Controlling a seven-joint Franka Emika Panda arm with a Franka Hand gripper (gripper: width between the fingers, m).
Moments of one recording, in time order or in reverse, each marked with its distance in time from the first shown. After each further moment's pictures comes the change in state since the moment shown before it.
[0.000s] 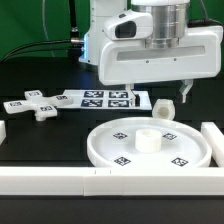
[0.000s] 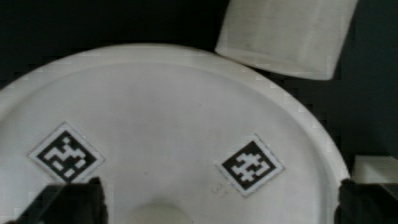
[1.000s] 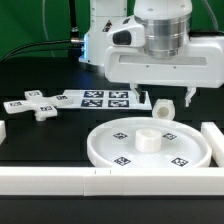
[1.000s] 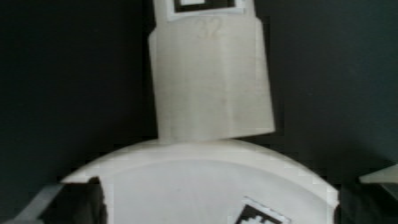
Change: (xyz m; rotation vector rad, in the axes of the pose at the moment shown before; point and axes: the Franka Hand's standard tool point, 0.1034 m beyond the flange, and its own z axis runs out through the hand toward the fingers) arm -0.019 -0.014 0.011 0.026 -0.185 0.313
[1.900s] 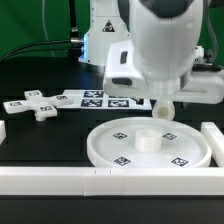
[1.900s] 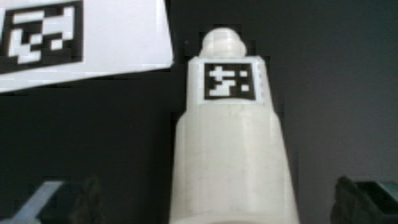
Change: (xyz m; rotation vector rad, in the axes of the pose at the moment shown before) arm -0.014 0.007 0.017 -0.071 -0.572 -0.047
